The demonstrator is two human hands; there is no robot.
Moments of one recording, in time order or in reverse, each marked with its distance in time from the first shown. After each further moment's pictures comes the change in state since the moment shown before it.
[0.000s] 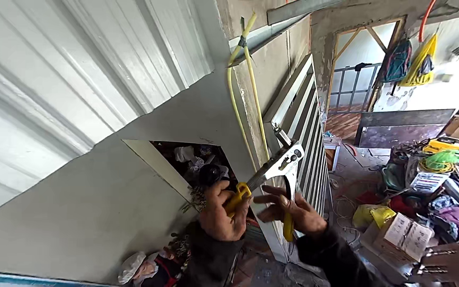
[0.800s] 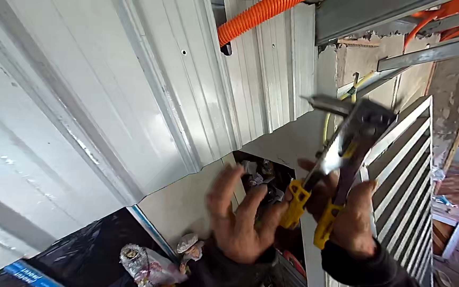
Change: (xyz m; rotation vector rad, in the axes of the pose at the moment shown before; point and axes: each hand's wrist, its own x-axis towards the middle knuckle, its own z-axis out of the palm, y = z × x) left_hand 0.049 0.055 -0.128 0.501 0.362 0.281; right_hand 0.092 -0.064 0.133 -0.039 -0.229 -0.355
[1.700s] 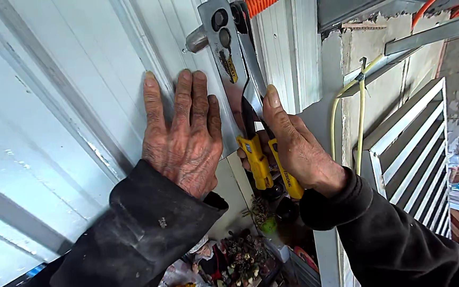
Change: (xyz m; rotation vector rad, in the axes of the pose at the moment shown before) left_hand 0.144 -0.041 -0.055 1.054 -0.780 0.414; right_hand 0.092 -0.040 0.075 -0.295 -0.127 0.179
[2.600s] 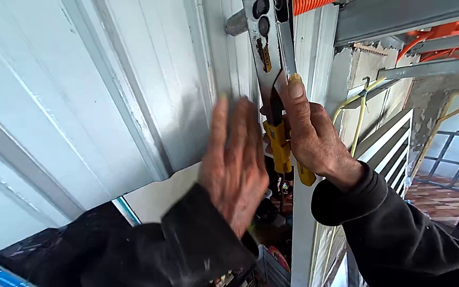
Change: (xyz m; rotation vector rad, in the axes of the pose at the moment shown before) left_hand -0.045 0.044 -0.001 -0.257 0.202 0.010; right_hand 0.016 -0.015 0.015 -0.499 0.116 -0.139
